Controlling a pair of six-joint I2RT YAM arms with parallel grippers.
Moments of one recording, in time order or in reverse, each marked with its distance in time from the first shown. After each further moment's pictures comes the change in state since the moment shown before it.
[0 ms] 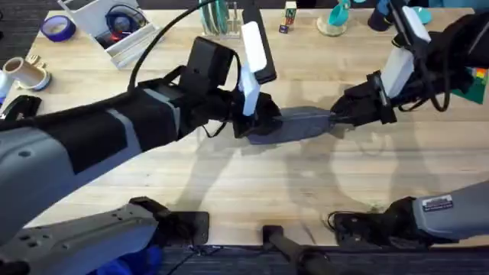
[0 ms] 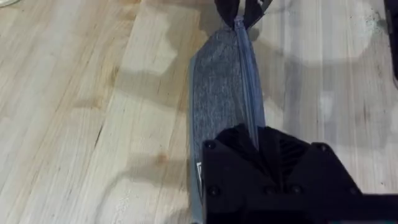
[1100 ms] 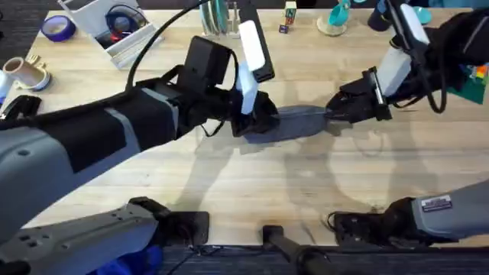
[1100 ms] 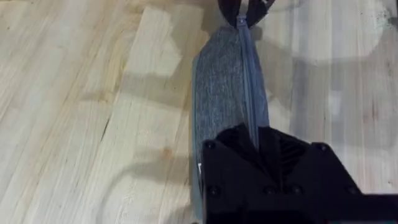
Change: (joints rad) left arm 0.013 0.000 -0.001 0.000 -0.017 0.000; right arm 0.035 0.000 0.008 0.030 -0.039 -0.053
